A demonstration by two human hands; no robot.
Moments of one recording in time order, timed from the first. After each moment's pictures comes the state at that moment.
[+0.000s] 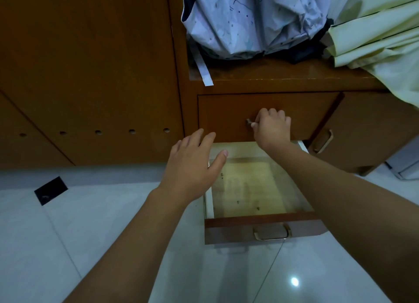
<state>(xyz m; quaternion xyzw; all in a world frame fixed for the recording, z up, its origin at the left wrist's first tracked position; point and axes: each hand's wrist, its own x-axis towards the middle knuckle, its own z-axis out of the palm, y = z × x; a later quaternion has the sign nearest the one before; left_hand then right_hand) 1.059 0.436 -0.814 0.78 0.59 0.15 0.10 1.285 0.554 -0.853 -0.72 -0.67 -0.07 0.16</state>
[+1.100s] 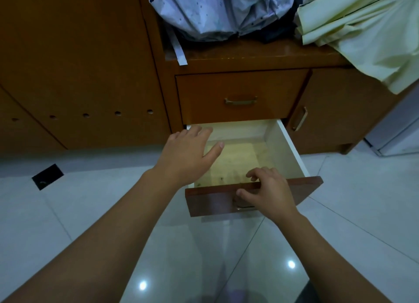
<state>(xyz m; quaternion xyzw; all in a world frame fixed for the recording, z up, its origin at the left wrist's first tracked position) 1.099 0.389 -0.810 0.82 0.56 0.08 0.07 1.323 0.341 -0.925 -0.67 -0.70 0.11 0.22</state>
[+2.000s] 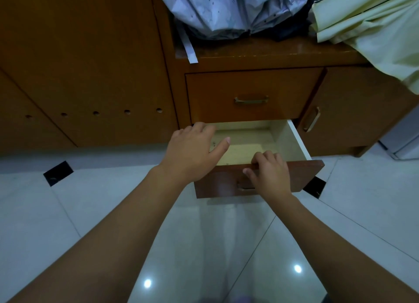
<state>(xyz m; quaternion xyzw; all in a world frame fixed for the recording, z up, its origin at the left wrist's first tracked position) 1.093 0.396 -0.812 0.81 0.58 0.10 0.05 1.307 0.392 -0.942 -0.69 -0.70 0.00 0.19</state>
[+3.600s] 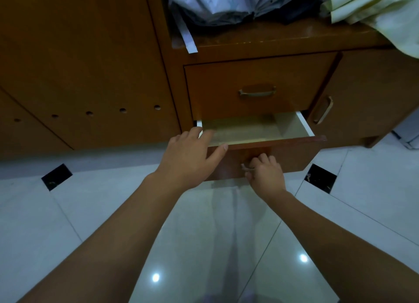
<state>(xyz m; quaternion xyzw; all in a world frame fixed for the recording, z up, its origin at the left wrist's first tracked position) 1.078 0.411 -0.837 0.81 0.58 0.05 0.07 1.296 0.425 -1.000 -0.70 -0.71 0.03 0.09</state>
